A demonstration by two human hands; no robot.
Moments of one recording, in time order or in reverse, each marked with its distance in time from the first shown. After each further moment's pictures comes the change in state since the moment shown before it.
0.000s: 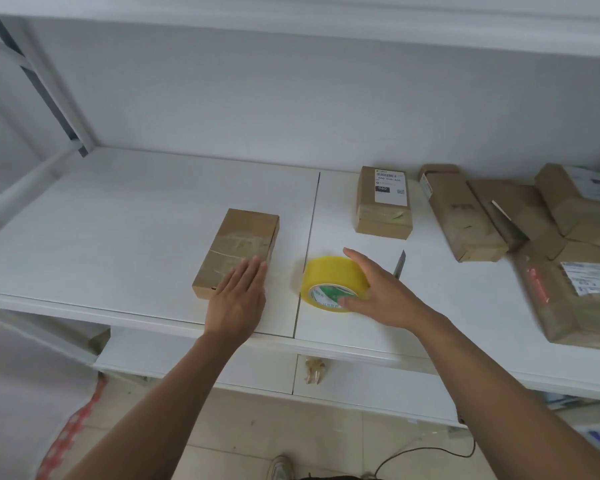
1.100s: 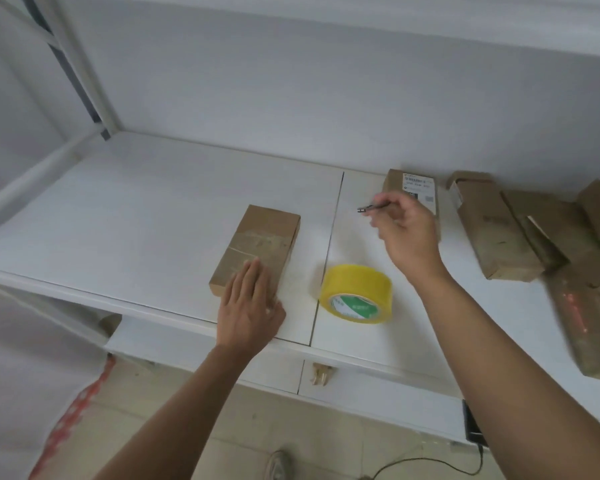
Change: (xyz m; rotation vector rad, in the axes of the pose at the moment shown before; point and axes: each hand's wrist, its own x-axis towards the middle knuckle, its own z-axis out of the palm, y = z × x) left_hand -0.013 0.006 -0.015 -0.024 0.002 -0.199; right_hand 0.060 -0.082 -0.038 0.583 0.602 -0.136
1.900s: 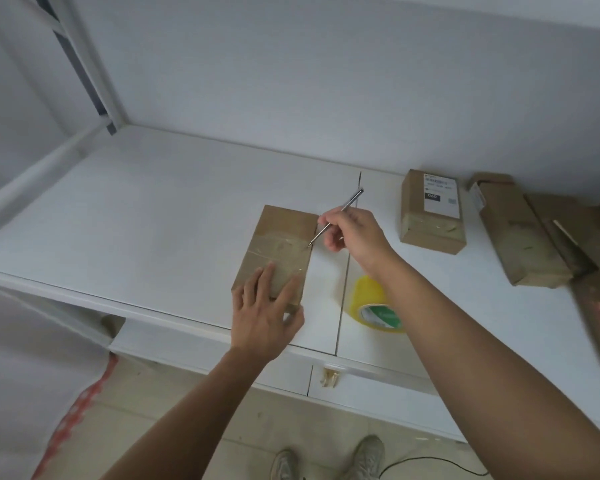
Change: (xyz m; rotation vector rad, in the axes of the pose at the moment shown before) left_hand 0.005 -0.019 0.010 0.055 0.113 0.057; right_hand 0.018 0.008 0.094 0.060 -0.310 0.282
